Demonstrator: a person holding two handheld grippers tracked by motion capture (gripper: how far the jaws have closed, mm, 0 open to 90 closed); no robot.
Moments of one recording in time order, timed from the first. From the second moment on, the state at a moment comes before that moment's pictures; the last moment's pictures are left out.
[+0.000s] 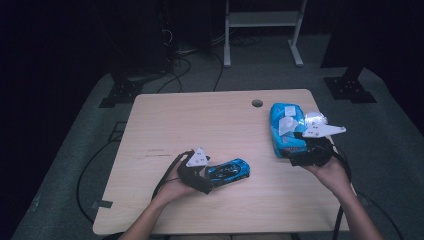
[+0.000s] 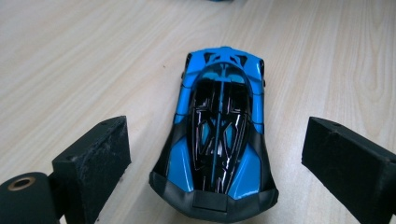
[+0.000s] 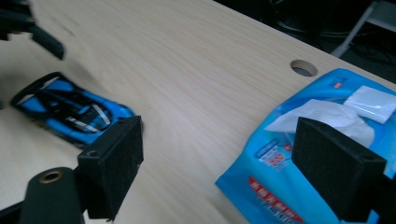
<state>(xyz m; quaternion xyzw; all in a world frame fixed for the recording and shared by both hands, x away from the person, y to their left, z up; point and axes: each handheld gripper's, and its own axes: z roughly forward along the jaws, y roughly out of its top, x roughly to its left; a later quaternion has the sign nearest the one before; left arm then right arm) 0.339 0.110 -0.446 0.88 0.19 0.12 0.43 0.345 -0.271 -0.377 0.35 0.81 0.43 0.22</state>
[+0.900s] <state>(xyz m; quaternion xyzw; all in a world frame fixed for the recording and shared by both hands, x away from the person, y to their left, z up) 0.345 0.113 -0.450 0.87 0.19 0.13 0.43 0.429 -0.267 -0.380 0.42 0.78 0.37 0.27</state>
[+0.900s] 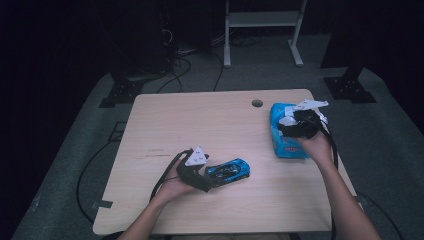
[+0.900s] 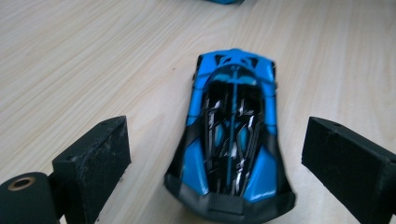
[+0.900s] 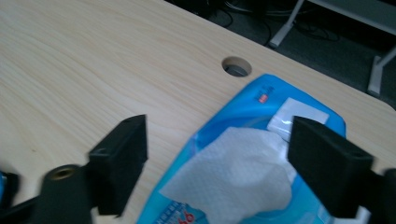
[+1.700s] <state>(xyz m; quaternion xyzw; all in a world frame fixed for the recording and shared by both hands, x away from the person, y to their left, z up) 0.346 0.117 -0.451 0.87 0.20 0.15 0.42 0.442 -0.292 -0.405 0.45 0.78 0.34 0.26</state>
